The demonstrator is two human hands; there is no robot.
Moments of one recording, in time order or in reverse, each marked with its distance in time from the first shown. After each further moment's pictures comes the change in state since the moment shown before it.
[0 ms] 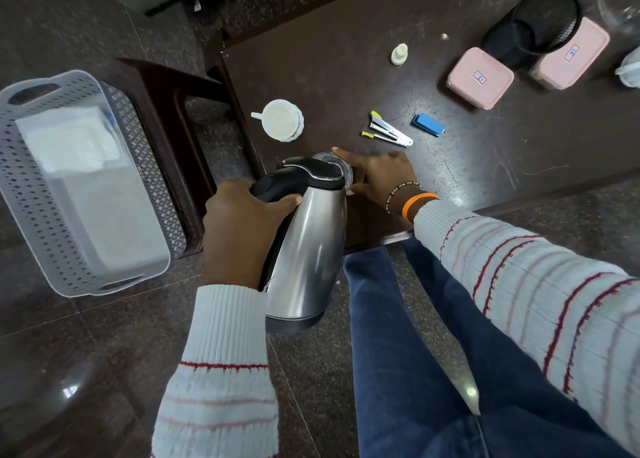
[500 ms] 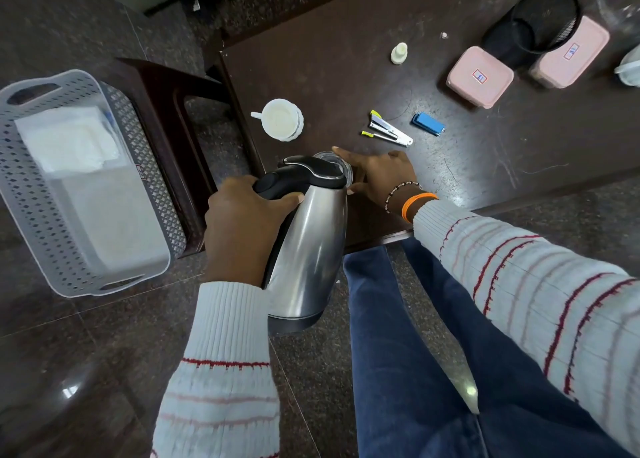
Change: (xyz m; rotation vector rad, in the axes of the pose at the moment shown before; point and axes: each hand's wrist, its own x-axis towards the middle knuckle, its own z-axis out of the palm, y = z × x) left_hand 0.000 0.005 0.001 0.020 0.002 0.024; right_hand -0.001 -0.002 -0.001 0.000 -0.005 0.012
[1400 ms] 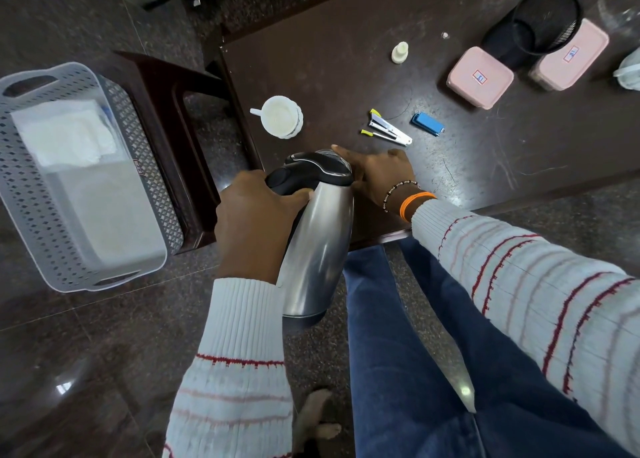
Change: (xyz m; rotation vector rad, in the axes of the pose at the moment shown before) left_hand -0.005 0.007 0.009 0.017 0.022 0.022; right_hand -0.003 -0.003 -0.006 -0.026 -0.023 -0.008
